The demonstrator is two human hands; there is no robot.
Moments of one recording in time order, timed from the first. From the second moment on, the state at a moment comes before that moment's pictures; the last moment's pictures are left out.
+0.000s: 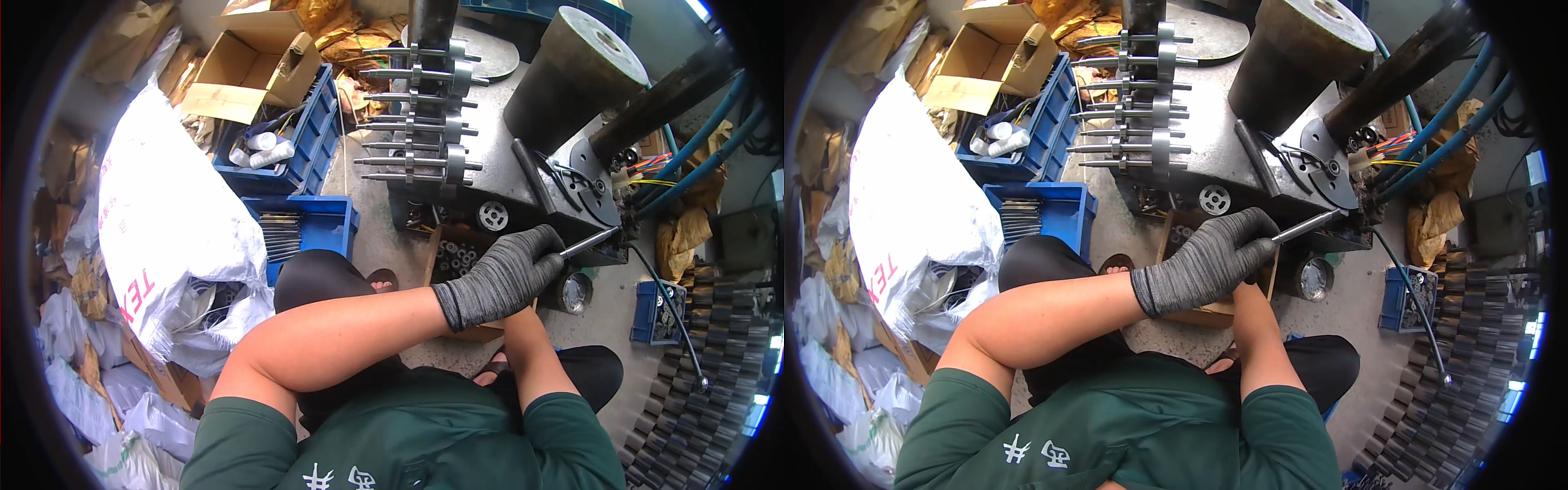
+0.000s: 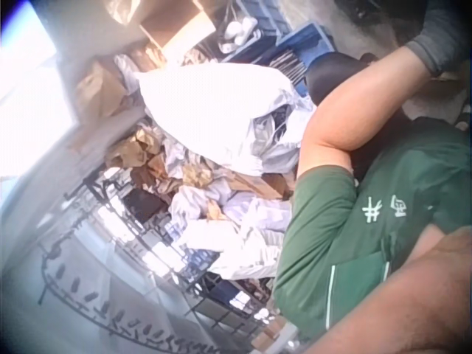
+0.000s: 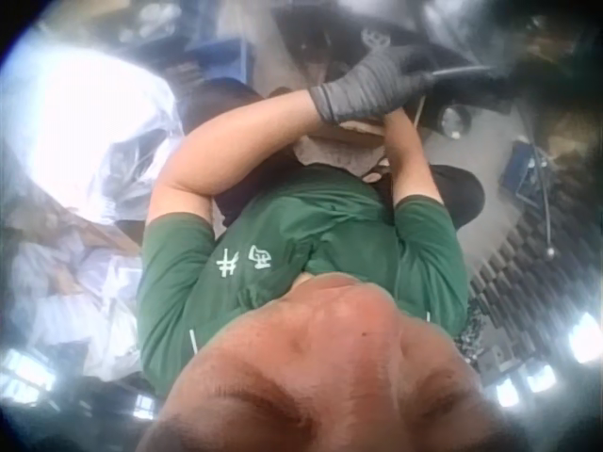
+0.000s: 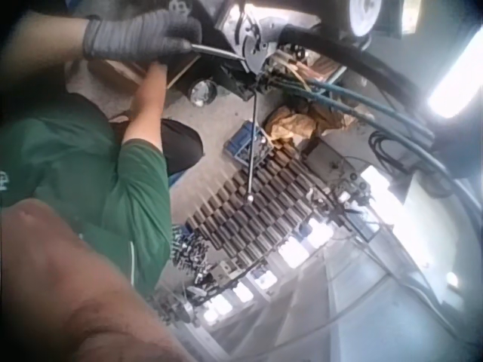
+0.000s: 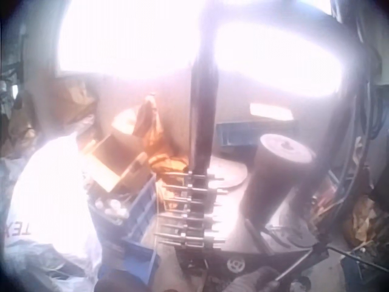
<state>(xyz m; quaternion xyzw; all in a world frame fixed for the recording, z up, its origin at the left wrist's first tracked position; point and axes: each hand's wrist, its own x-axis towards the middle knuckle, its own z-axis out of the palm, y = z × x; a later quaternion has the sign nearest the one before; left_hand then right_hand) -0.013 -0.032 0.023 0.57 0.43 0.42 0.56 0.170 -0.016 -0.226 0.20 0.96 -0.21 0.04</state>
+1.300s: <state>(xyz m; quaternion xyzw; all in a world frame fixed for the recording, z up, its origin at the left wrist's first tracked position) 0.007 -0.063 -0.008 0.40 0.42 0.22 0.78 0.206 -0.009 0.001 0.35 0.25 -0.70 -0.57</state>
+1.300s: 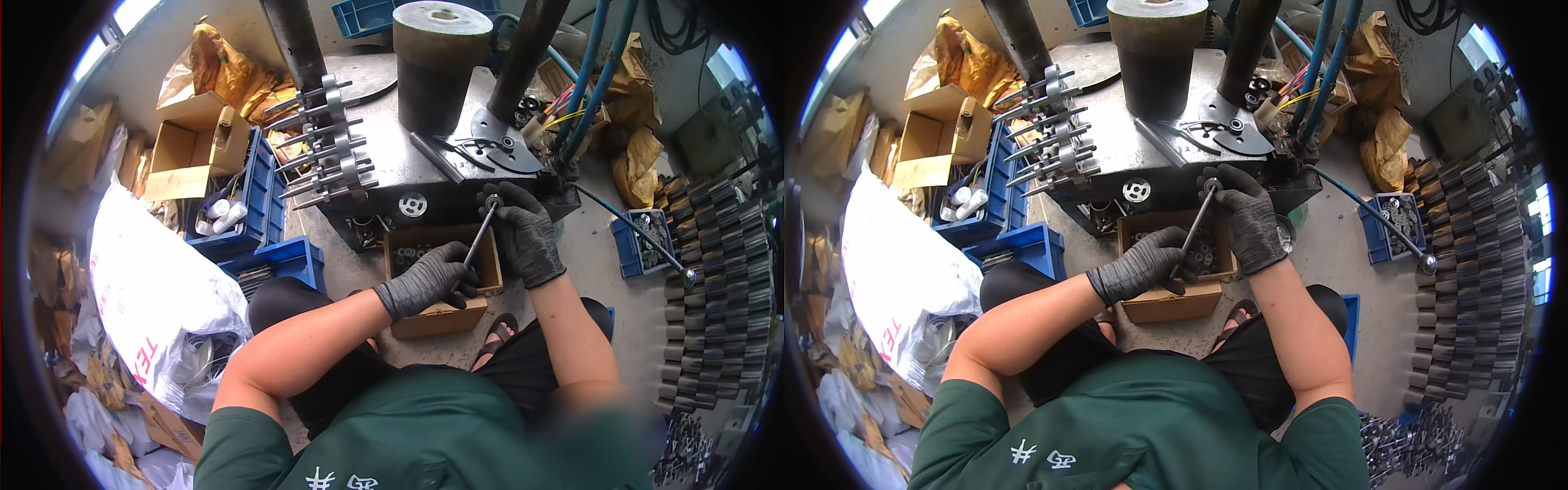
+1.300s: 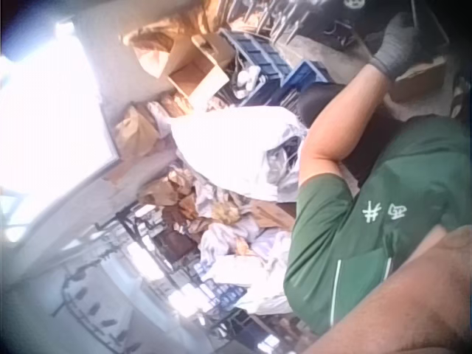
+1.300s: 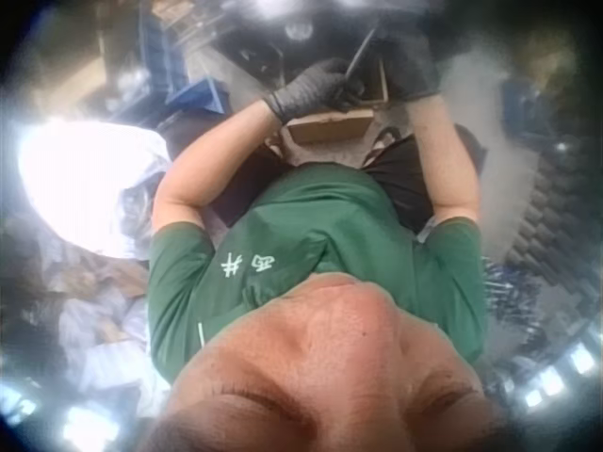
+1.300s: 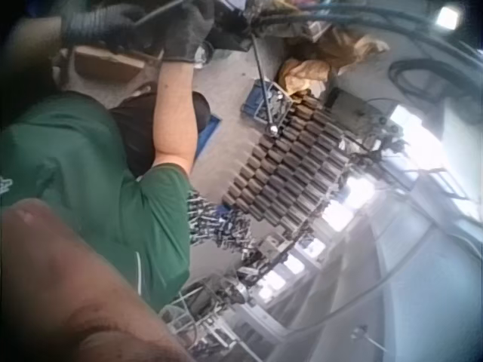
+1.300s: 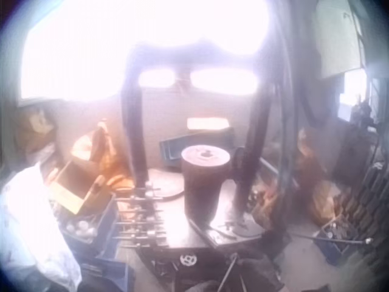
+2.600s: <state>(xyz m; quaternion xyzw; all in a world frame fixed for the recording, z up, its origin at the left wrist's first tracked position) -0.011 -0.056 -0.014 0.49 0.37 0.33 0.72 0.155 -0.042 0.009 0.36 0.38 -0.68 -0.52</state>
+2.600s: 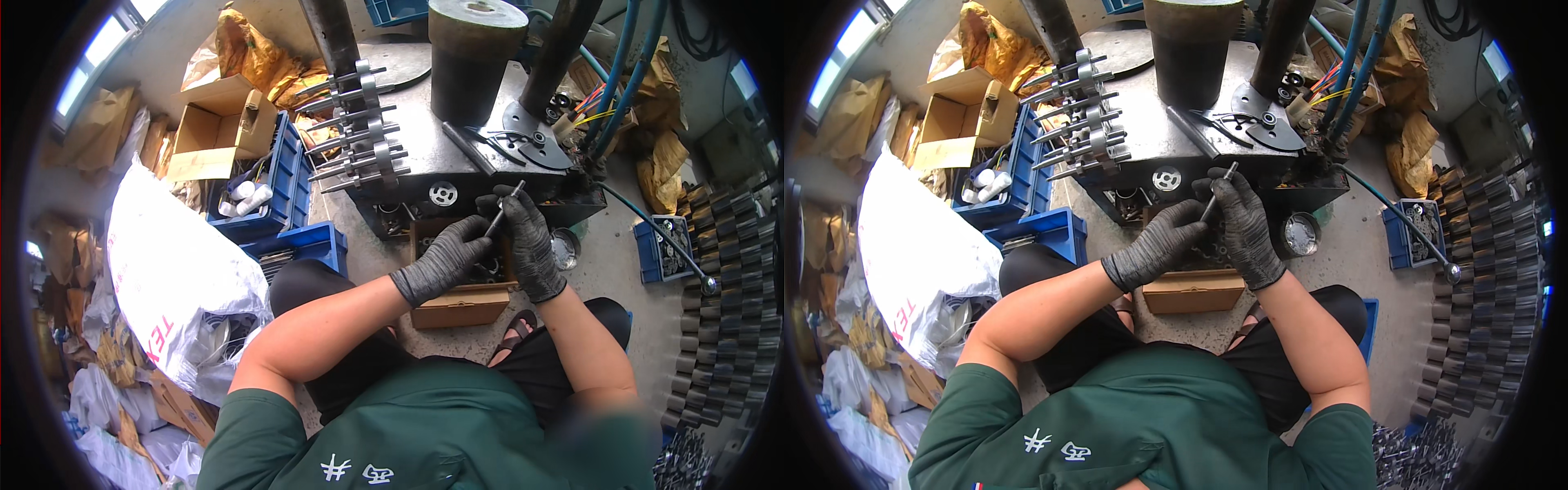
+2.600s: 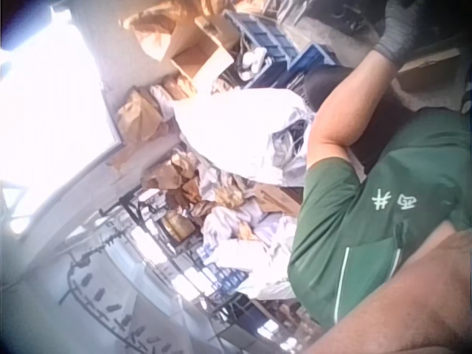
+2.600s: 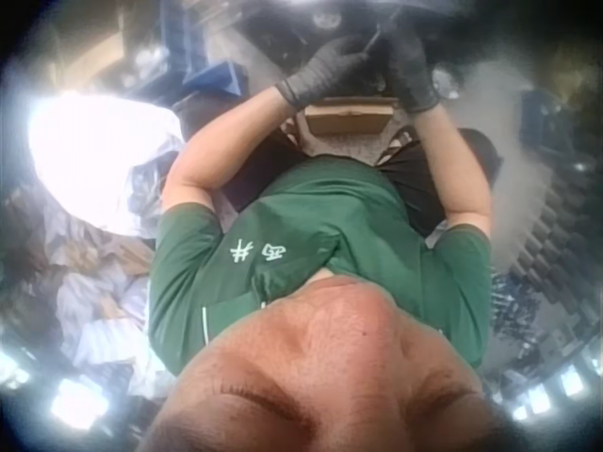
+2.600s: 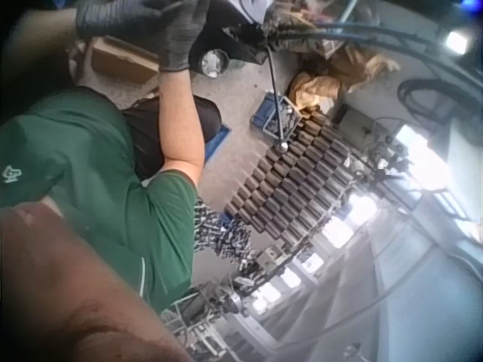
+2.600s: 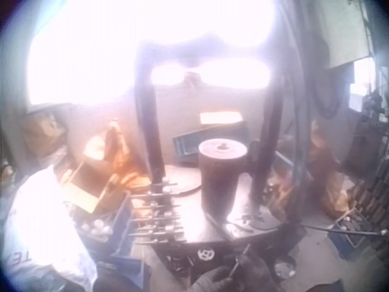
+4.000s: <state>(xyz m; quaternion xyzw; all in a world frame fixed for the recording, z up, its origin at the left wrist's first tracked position) -0.069 -0.033 0.039 0.36 0.37 0.63 0.58 0.081 0.015 -0.056 0.46 0.26 -0.69 -0.50</state>
